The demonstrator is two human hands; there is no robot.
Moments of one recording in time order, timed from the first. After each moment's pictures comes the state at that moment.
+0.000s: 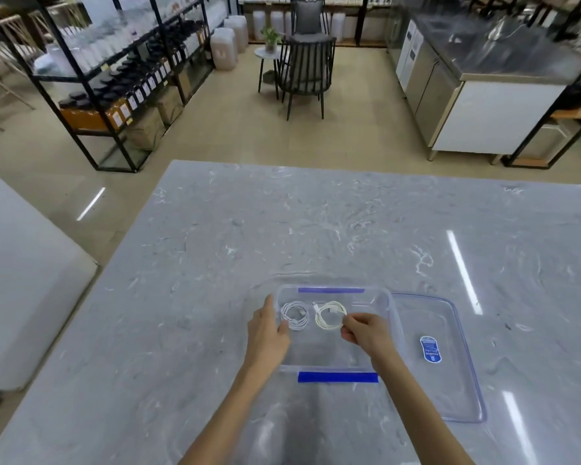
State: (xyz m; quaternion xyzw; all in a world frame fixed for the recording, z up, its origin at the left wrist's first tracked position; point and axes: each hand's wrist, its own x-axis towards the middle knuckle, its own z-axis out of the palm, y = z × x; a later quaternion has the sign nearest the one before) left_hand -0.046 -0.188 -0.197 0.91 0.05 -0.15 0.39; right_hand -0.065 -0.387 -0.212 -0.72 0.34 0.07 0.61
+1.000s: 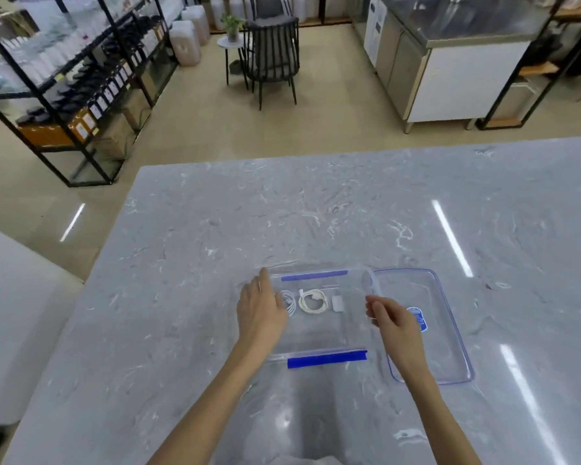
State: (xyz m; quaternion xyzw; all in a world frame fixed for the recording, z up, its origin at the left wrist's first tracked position) left_hand -0.026 -0.218 -0.179 0.98 -0.05 -0.10 0.19; right_hand -0.133 -0.429 -0.201 -0.75 0.31 -0.09 0.57
